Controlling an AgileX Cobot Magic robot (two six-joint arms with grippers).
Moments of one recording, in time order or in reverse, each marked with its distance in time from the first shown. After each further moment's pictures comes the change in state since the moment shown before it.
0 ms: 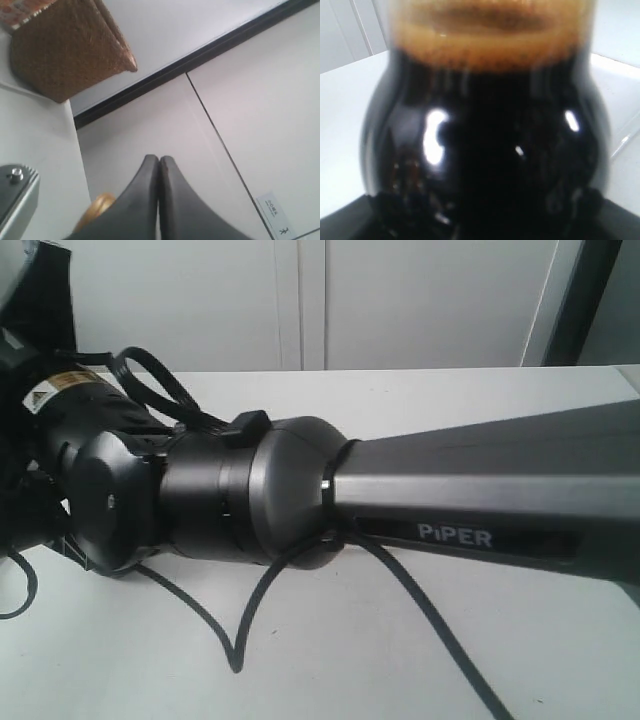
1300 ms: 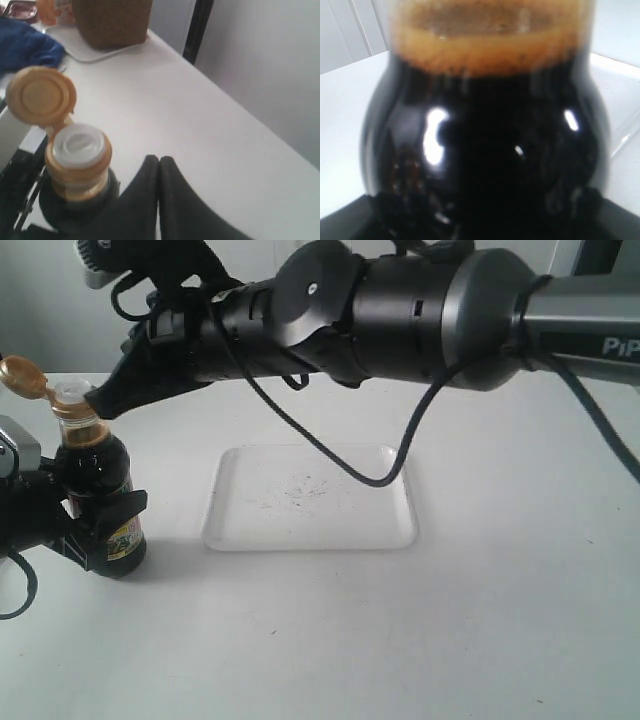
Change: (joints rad) left arm 0.000 0.000 0.000 0.000 0.000 0.002; right arm -0.326 -0.123 -0.008 0.193 0.725 0.628
